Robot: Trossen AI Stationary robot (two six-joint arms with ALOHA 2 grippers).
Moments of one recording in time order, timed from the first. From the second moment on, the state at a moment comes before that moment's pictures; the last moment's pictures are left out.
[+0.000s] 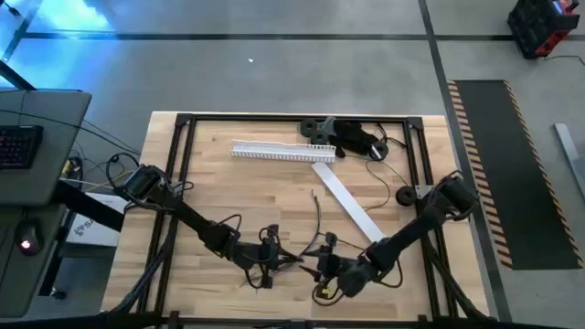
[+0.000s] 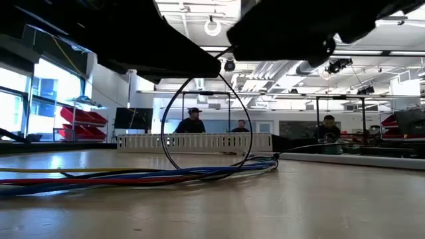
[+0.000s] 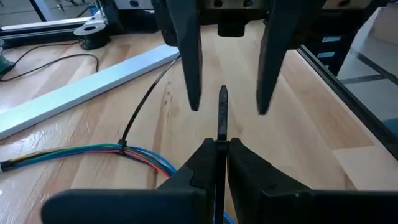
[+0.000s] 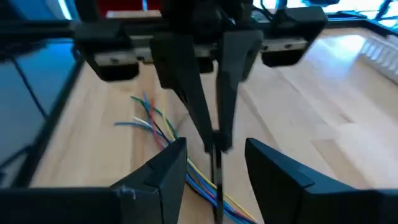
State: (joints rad) left arm -0.56 1.86 0.83 0.62 -0.48 -0.13; right arm 0.66 1.92 1.02 0.37 0.73 0.37
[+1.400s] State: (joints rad) left arm -0.57 1.86 0.83 0.62 -0.47 -0.13; right arm 0.97 1.81 1.30 -0.52 1.11 0.92
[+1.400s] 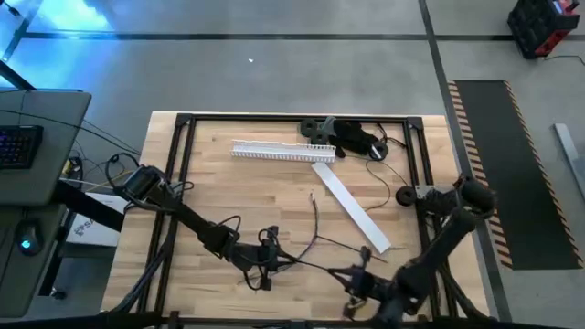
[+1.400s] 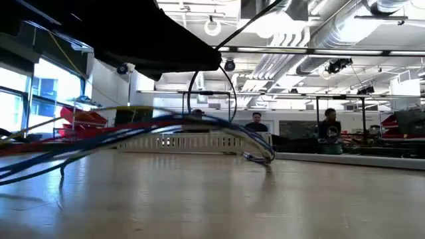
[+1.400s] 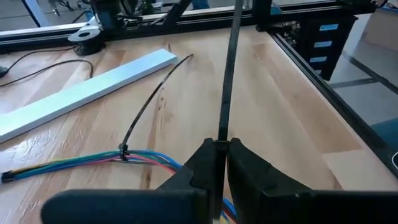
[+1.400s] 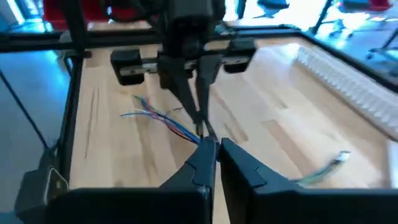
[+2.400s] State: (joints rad) left arm -0.57 1.87 0.83 0.42 -0.47 -0.31; right arm 1.19 1.80 1.40 -1.48 1.07 1.98
